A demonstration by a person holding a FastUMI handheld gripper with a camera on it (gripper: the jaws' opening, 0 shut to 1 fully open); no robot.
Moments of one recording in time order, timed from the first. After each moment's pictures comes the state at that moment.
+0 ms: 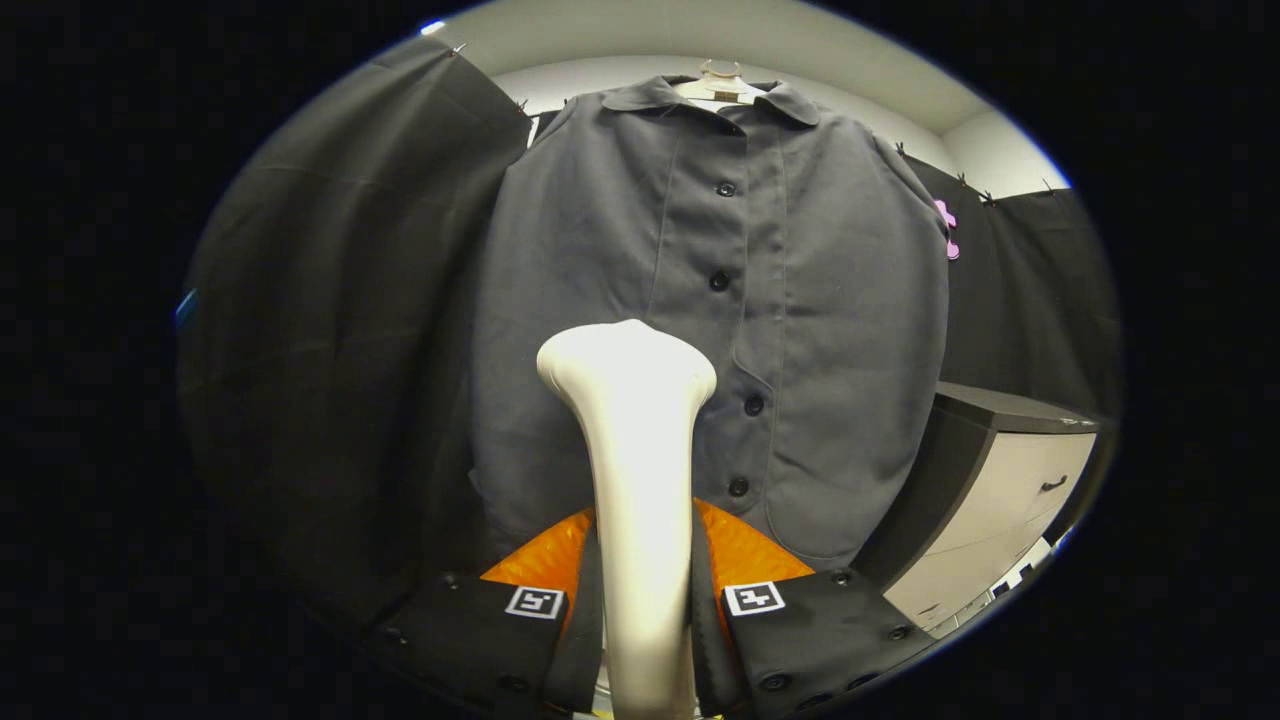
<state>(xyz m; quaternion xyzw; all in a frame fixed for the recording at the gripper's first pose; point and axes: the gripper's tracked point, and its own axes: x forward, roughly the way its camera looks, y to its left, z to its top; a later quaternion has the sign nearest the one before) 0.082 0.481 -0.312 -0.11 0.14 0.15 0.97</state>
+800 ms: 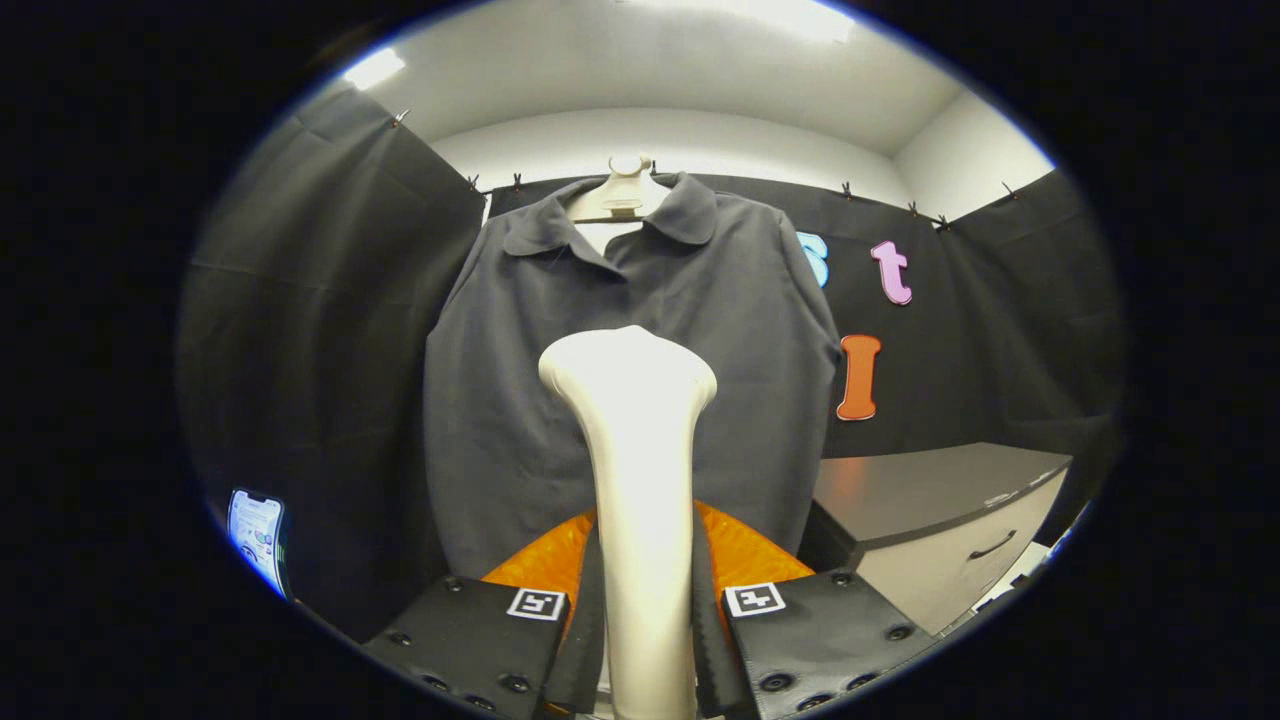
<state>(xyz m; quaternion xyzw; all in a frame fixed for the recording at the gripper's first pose) 0.102 0.400 -0.149 -0.06 0.04 0.12 0.99</state>
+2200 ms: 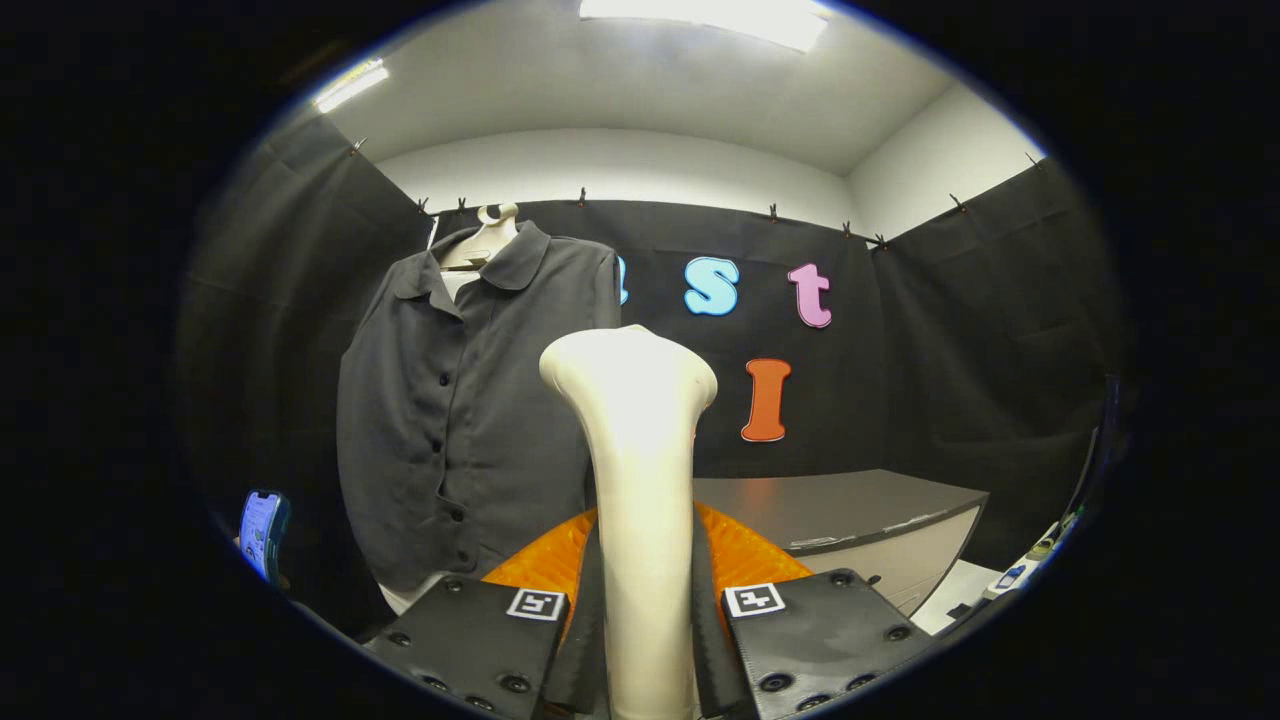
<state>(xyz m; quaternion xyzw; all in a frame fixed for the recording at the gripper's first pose) 0.067 0.204 -0.103 -0.08 0.01 0.07 0.99</state>
